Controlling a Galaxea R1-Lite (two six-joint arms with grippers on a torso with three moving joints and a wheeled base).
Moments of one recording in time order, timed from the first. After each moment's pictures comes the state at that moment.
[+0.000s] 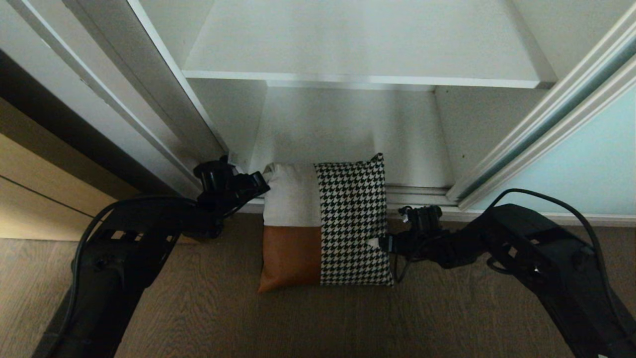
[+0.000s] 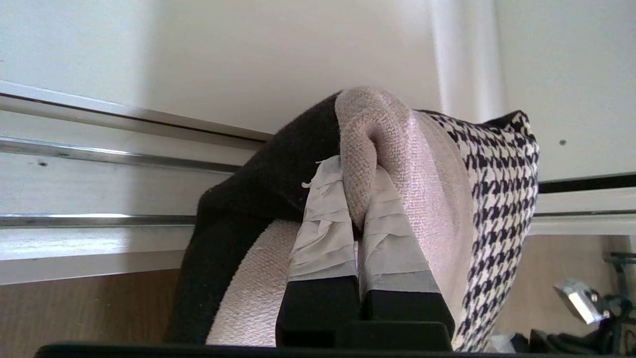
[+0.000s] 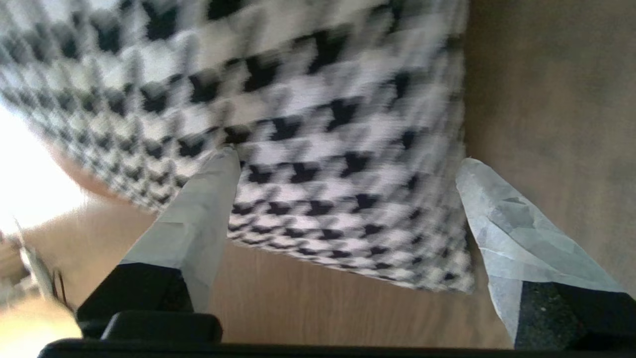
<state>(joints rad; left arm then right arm) -0.09 2.71 -1.94 -0.83 -0.45 -0.53 0.21 2.71 -1.68 -0.45 0.33 0.37</state>
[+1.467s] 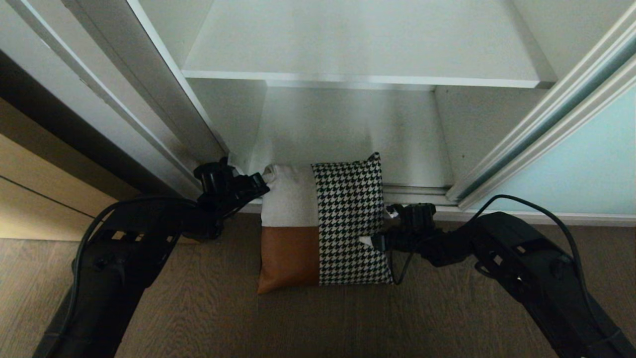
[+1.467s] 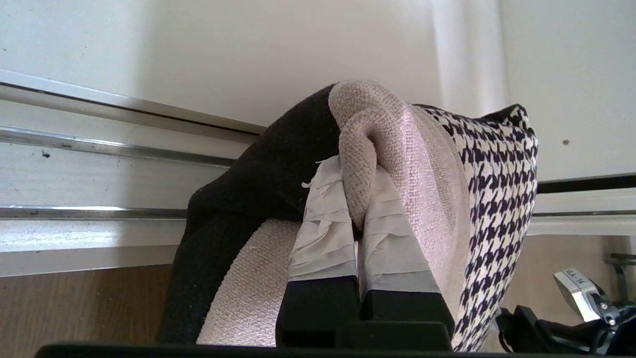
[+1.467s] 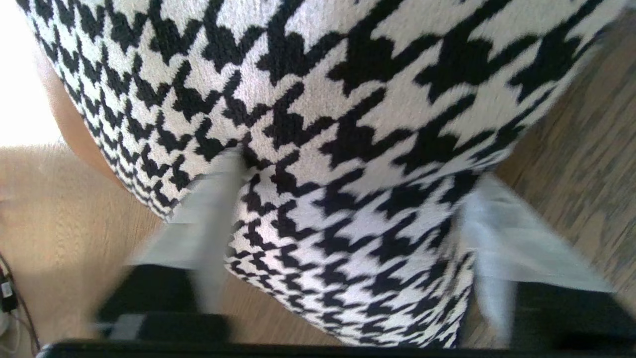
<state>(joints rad) -0.09 2.72 -1.93 -0.84 -0.45 -0.54 0.22 2.81 -1.86 -0.49 0.47 0.12</state>
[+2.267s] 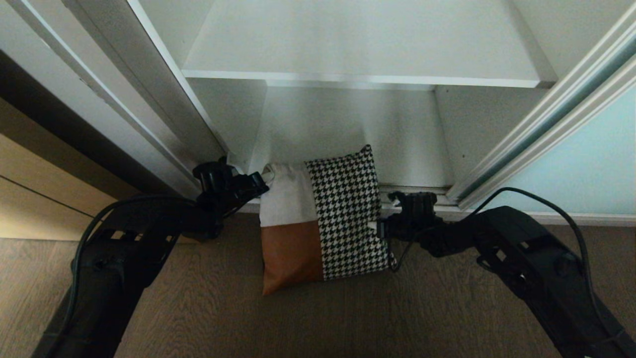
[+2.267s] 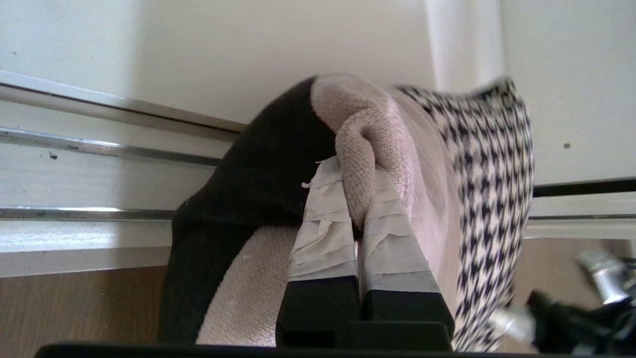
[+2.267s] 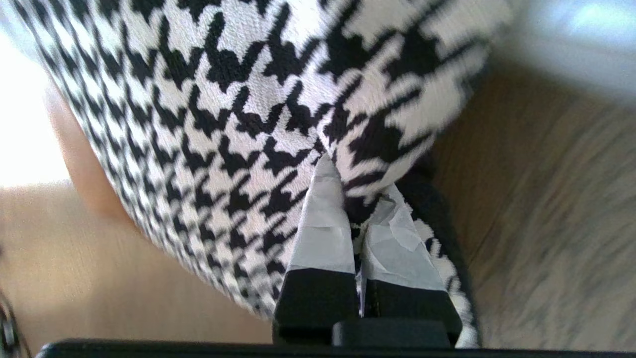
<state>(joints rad) -0.08 2.71 -1.93 -0.84 -0.44 -0.54 0.22 2.77 -1.93 -0.48 0.42 0.19</state>
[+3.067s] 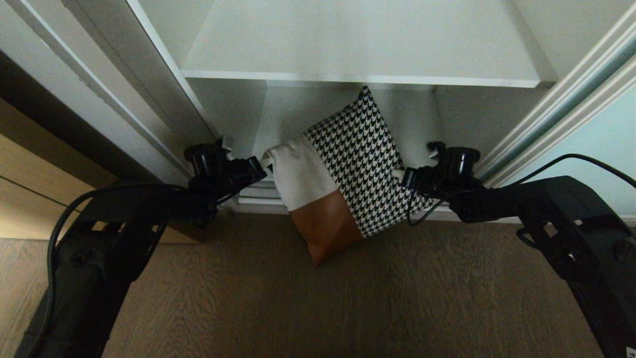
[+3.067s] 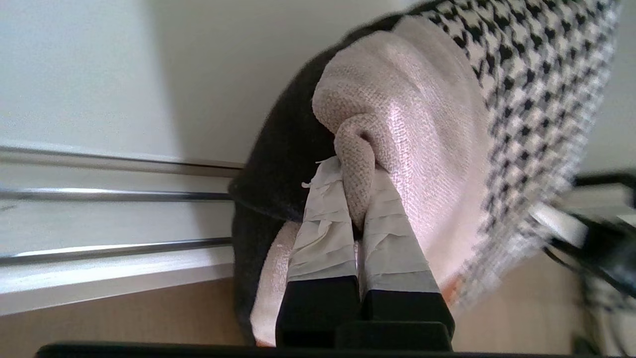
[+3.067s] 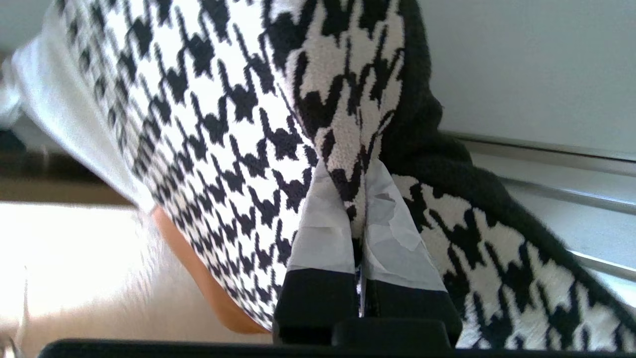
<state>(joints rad) -0.08 2.62 -1.94 -0.77 -0.52 -0.56 0.11 2.59 -1.95 -0.58 0.43 0.39</state>
